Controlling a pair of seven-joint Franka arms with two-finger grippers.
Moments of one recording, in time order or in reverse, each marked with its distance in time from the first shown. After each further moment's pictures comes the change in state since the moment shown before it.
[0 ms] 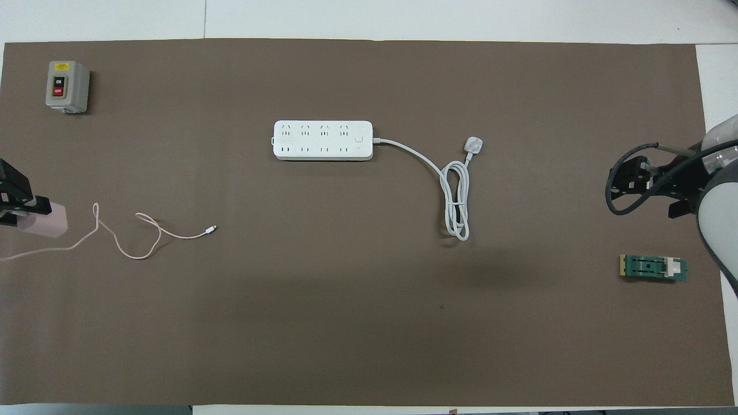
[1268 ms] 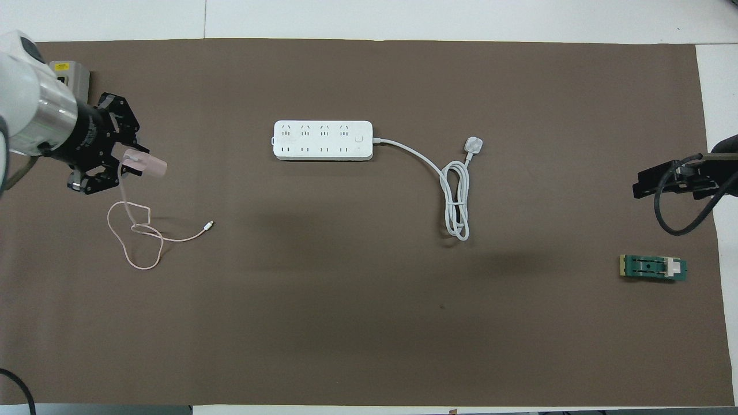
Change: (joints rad) left arm -0.226 0.255 -0.018 0.032 0.192 0.252 -1.045; right arm -0.036 0.001 -0.024 0.013 0.019 0.028 -0.332
